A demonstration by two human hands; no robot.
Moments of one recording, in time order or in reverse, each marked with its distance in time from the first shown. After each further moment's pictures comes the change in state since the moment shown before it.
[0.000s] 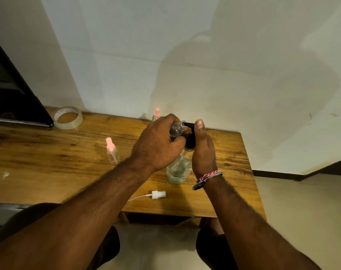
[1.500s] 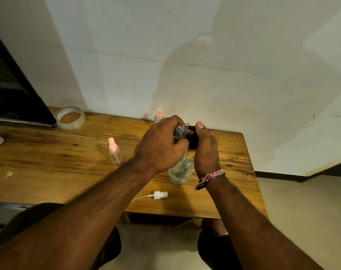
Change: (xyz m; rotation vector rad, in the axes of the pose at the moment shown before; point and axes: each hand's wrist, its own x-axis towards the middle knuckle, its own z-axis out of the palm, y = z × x) left_hand -0.002 -0.002 0.002 0.022 -0.007 0.022; right_hand 0.005 0.004 0.001 0.007 0.071 0.018
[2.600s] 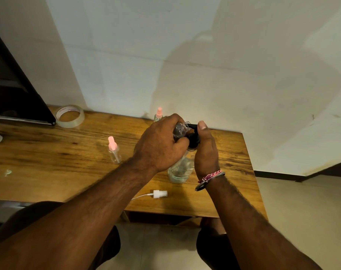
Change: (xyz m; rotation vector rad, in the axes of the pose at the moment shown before) left_hand 0.000 0.001 -0.001 0.027 0.008 0.027; right_hand -0.005 -0.010 0.002 0.033 -0.036 0.039
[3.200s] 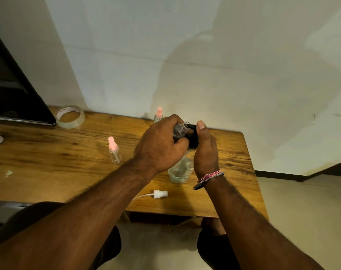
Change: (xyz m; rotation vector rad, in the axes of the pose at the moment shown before) left_hand -0.002 0.000 0.001 -0.018 0.014 -0.033; right_hand -0.002 0.002 0.003 0.015 0.046 -0.039
